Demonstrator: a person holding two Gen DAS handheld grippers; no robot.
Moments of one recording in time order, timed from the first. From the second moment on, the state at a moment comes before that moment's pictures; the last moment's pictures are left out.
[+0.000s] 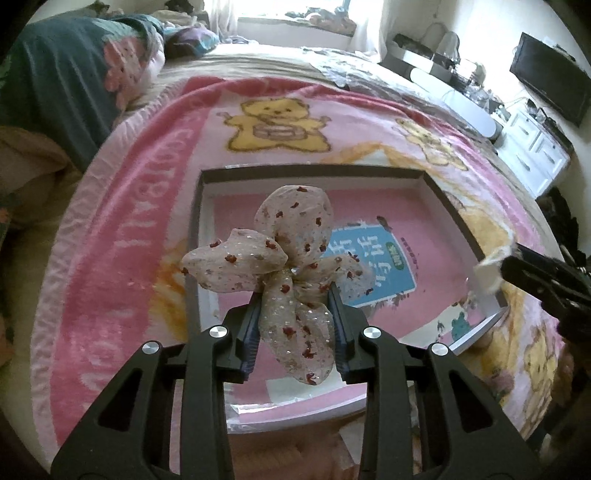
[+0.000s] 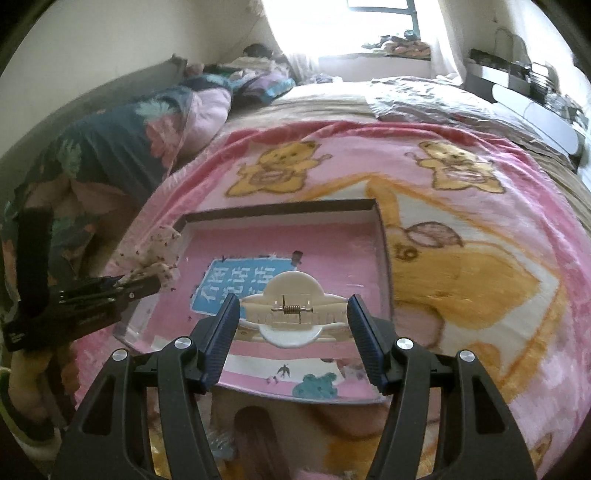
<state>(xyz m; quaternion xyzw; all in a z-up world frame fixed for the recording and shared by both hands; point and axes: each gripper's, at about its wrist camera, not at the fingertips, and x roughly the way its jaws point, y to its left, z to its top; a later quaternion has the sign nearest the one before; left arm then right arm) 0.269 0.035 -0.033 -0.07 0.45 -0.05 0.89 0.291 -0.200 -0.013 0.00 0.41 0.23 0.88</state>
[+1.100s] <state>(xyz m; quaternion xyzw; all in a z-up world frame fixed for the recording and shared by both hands) 0.220 0.047 0.009 -0.08 0.42 -0.01 0.91 0.265 -0.213 -0.010 0.03 0.40 0.20 0.89</state>
